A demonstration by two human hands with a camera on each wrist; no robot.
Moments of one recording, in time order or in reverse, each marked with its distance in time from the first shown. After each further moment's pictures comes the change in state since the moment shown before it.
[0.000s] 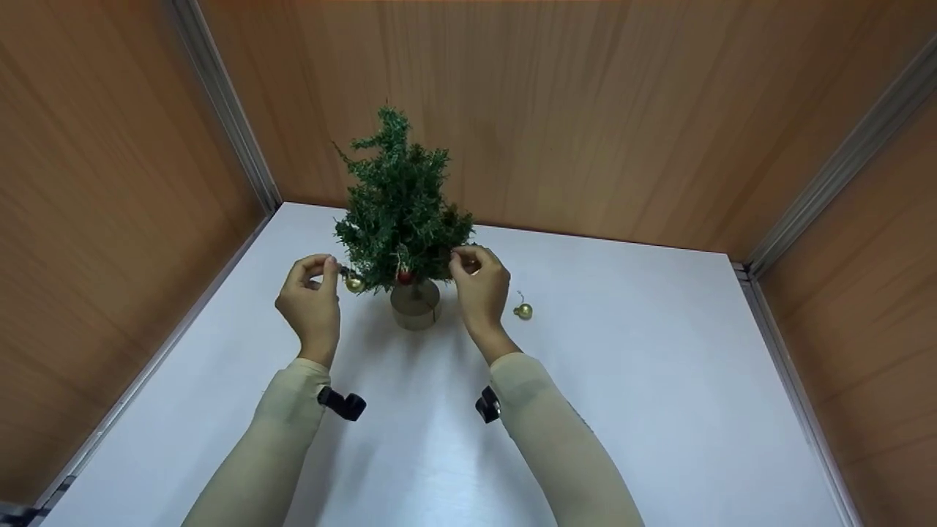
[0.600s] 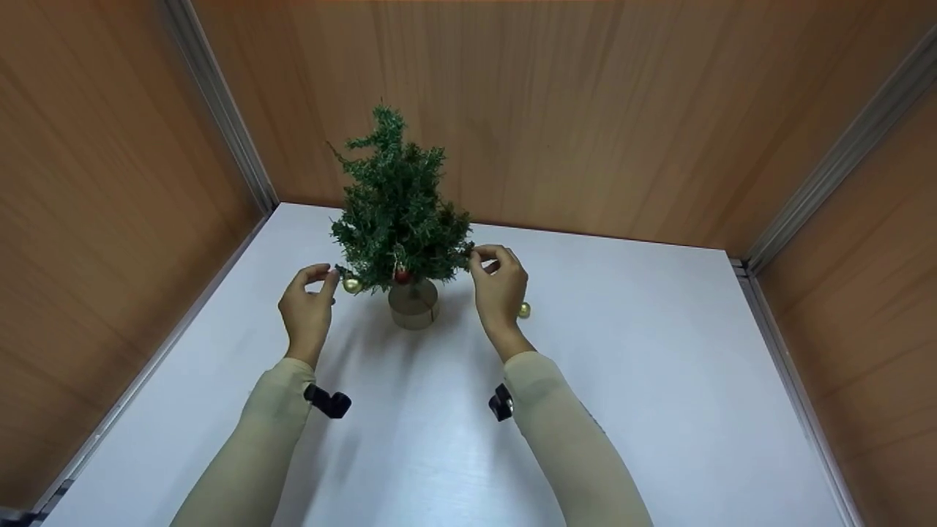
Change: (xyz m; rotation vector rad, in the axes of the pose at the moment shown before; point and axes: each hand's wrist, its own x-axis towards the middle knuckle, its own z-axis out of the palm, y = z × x) left_hand 0.010 -0.039 -0.004 0.145 -0.282 -0.190; right_hand 0.007 0.020 -0.018 -0.031 0.046 0.032
